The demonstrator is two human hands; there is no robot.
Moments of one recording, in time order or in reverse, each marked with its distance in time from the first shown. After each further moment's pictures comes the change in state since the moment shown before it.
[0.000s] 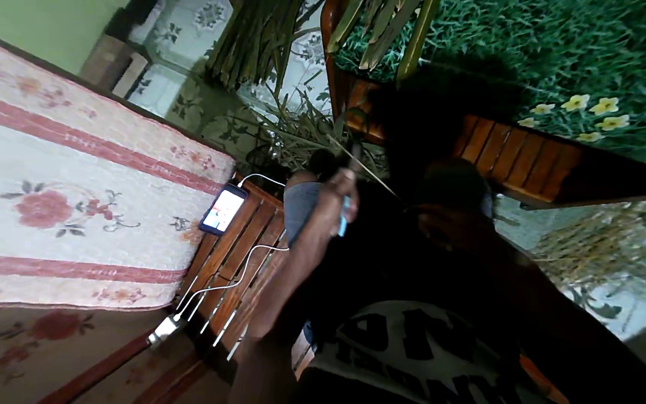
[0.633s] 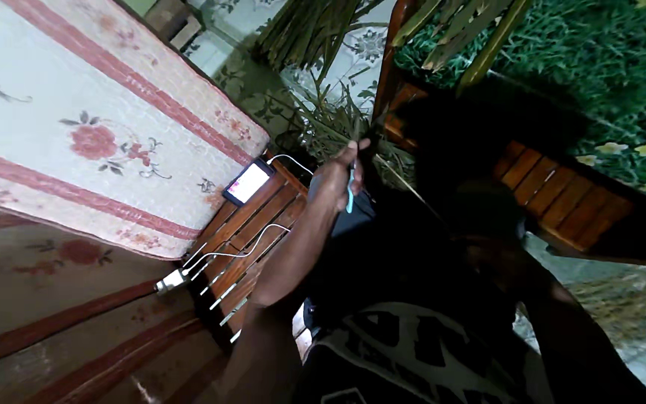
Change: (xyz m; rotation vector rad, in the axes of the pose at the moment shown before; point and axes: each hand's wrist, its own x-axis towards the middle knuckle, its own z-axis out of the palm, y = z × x) left_hand -0.002 0.038 -0.027 -0.142 0.181 0.122; right_hand -0.017 0.034 -0.022 -0.061 -0.037 -0.023
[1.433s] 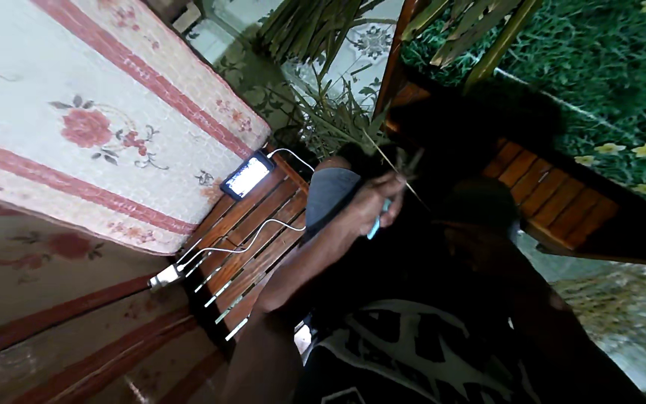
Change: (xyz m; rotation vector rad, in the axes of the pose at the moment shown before) left_hand -0.031 -0.042 0.029 0.036 -0.291 -0.163; right_hand 0.015 -0.047 0.043 -0.087 0.155 -0.004
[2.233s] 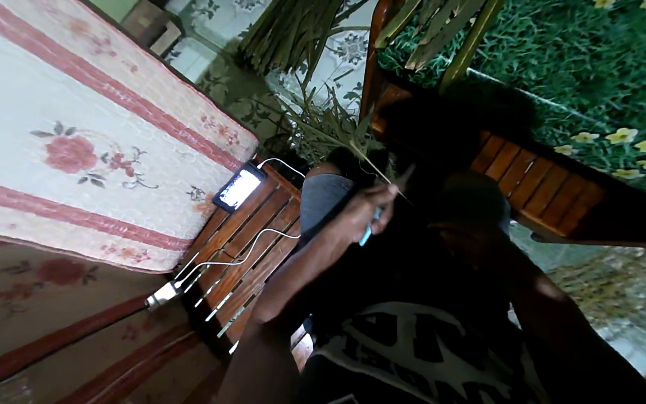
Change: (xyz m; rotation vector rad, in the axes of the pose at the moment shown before) left_hand -0.001 0.006 -0.004 0.011 0.018 -0.032; right_hand 0.000 0.001 -0.016 -0.128 -0.133 0.021
